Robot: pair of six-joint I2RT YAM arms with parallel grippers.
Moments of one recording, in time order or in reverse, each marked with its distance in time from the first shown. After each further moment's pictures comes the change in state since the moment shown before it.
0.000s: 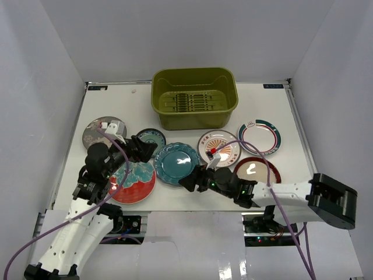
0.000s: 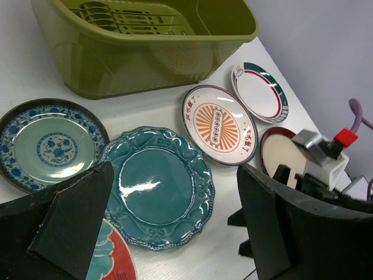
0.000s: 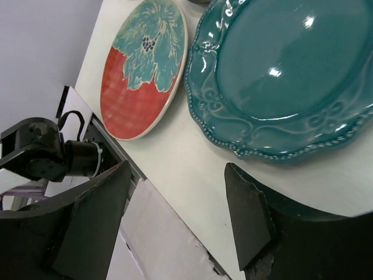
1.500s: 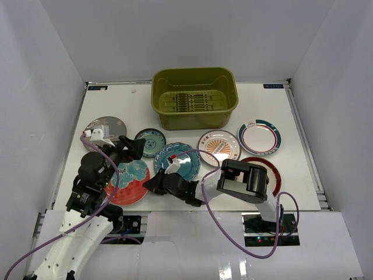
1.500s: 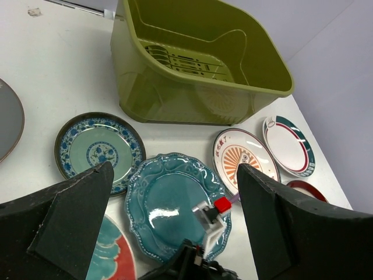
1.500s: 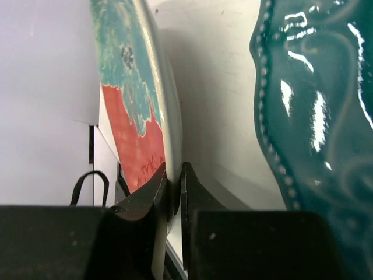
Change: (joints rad) left arm -0.056 -0.138 0.018 -0.088 -0.338 -0.061; right arm 0.175 0.901 0.557 0.286 0.154 0.413
